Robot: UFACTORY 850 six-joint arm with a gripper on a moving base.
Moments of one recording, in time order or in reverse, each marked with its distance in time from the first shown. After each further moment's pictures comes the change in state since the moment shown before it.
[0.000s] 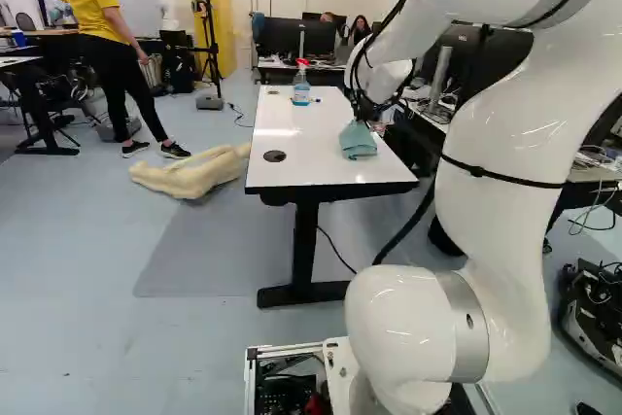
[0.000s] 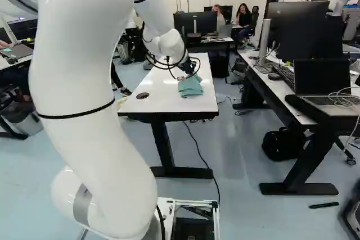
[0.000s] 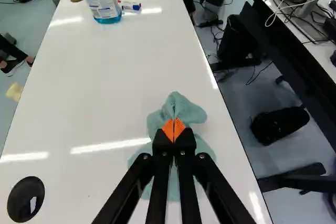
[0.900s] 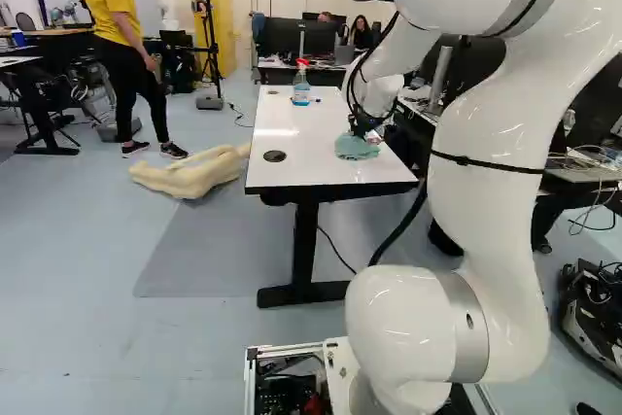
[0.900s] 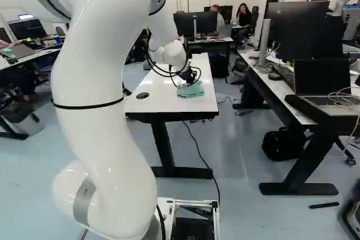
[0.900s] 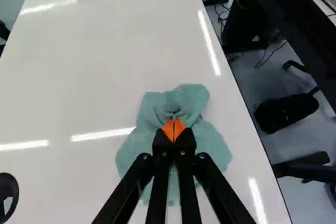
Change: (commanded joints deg) arm 0.0 -6.2 -0.8 0.0 0.0 0.0
